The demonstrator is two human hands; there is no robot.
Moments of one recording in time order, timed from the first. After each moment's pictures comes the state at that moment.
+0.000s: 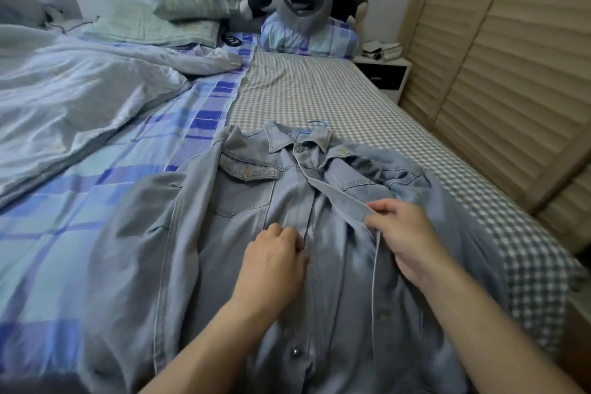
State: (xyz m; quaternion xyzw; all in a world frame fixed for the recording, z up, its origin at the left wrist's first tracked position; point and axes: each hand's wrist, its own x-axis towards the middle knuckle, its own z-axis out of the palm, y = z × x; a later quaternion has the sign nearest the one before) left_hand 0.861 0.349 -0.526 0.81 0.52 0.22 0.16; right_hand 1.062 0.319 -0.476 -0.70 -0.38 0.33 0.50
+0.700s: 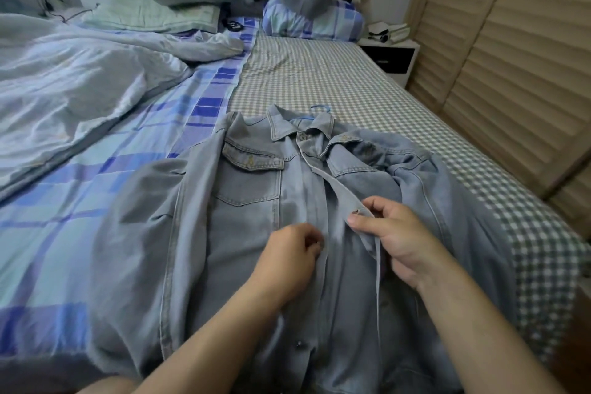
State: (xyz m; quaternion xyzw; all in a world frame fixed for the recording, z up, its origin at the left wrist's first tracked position) left_hand 0.876 0.342 -0.517 0.76 0.51 0.23 0.32; right_hand 1.047 0.305 -0.481 -0.61 -0.37 0.48 0.51
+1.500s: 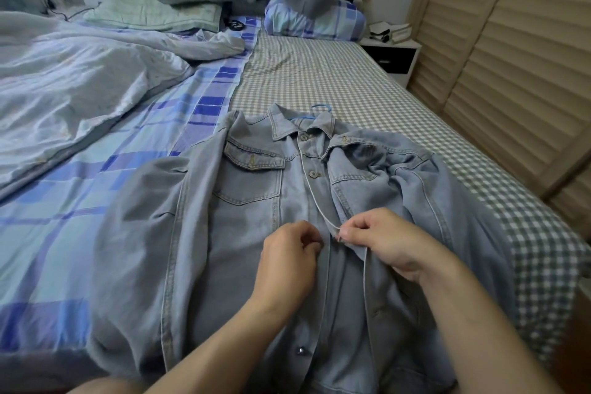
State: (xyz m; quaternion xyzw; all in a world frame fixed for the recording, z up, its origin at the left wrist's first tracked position) left_hand 0.877 0.323 -0.525 0.68 0.55 0.32 0.37; right_hand 1.055 0.311 -0.494 -0.68 -0.52 0.42 0.30
